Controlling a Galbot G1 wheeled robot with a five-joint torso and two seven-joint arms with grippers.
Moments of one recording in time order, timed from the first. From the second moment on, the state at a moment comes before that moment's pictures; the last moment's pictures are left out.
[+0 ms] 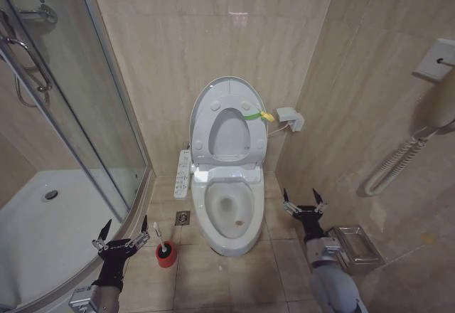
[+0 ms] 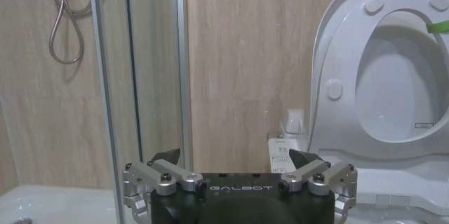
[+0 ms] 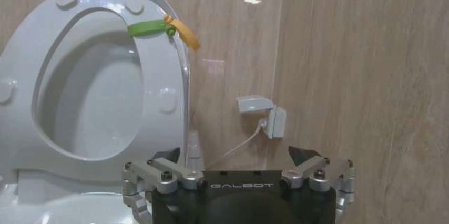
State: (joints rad) left arm 1.72 -1.31 -0.60 -2.20 -0.25 -0.04 -0.20; right arm -1.40 1.36 0.56 1.89 0.13 0.13 0.14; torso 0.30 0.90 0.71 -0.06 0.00
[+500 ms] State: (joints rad) left arm 1.72 -1.31 -0.60 -2.20 -0.25 -0.04 -0.20; right arm -1.41 1.36 0.57 1.90 0.13 0.11 0.12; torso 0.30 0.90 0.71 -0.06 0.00
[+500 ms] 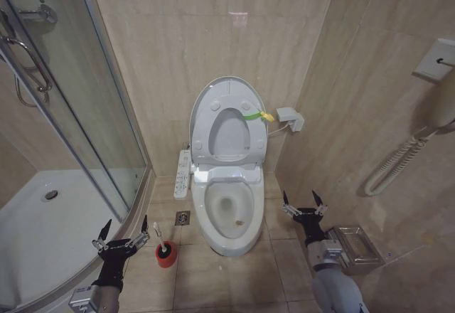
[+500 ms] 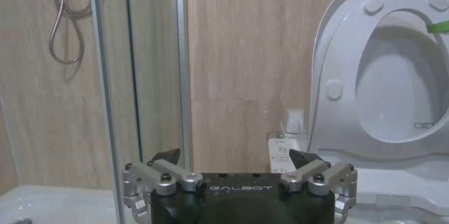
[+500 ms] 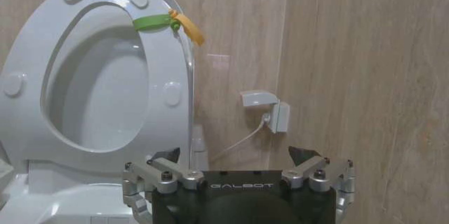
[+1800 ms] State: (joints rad) left arm 1.72 -1.31 -0.60 -2.20 -0.25 -0.04 -0.20; right arm -1.41 1.36 0.57 1.90 0.13 0.11 0.12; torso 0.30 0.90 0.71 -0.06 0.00
